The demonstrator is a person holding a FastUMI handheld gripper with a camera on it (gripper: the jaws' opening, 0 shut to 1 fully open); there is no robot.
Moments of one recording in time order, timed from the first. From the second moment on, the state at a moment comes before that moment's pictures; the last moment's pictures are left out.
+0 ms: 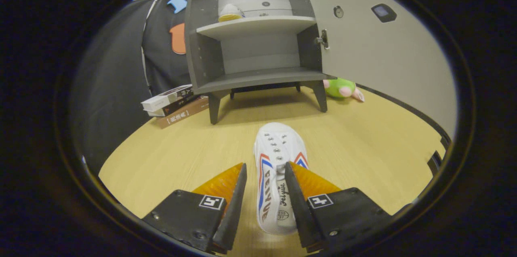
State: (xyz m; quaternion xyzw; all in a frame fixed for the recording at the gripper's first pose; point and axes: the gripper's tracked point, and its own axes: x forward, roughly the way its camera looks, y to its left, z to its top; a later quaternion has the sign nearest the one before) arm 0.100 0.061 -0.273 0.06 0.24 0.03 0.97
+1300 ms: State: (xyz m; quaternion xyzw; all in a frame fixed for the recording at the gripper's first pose) arm 0.108 0.068 -0.285 0.12 0.26 0.03 0.96
